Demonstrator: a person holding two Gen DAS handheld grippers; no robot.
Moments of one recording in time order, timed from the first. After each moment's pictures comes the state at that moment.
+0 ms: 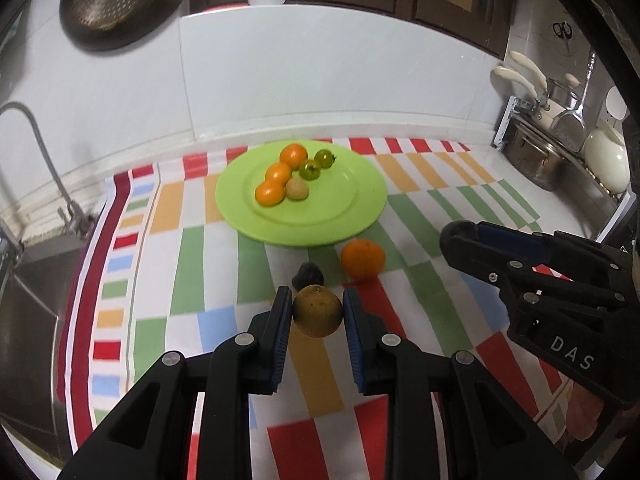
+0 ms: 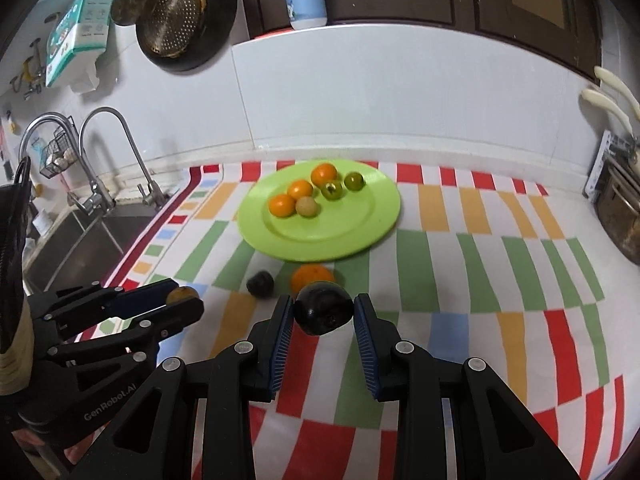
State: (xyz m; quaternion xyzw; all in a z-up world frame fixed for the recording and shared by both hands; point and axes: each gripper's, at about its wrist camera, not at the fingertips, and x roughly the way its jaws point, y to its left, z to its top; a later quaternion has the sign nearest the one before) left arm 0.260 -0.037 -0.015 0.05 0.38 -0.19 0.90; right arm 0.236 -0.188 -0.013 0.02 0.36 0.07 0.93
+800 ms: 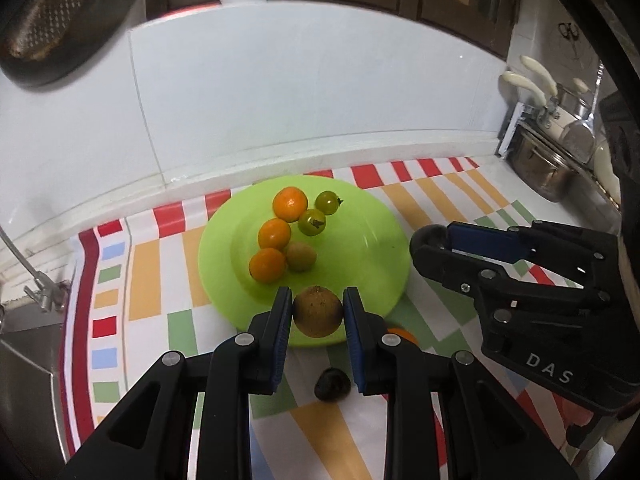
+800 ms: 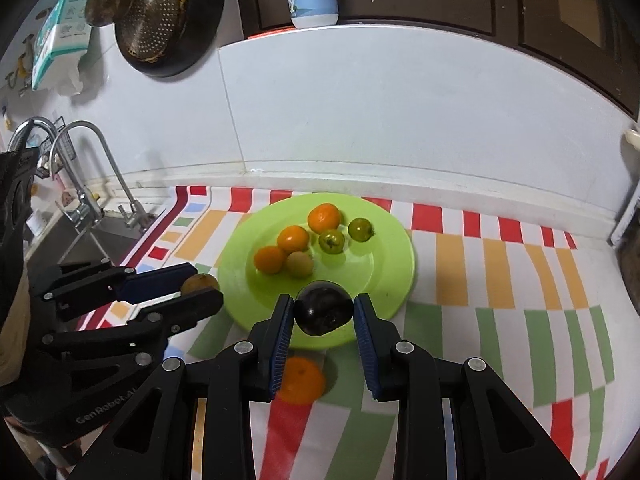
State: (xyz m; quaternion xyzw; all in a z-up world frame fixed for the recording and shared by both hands) left arm 0.360 -0.055 -0.009 0.07 0.38 -0.23 0.89; right arm 0.335 -0.183 -0.007 0.00 0.37 0.09 0.92
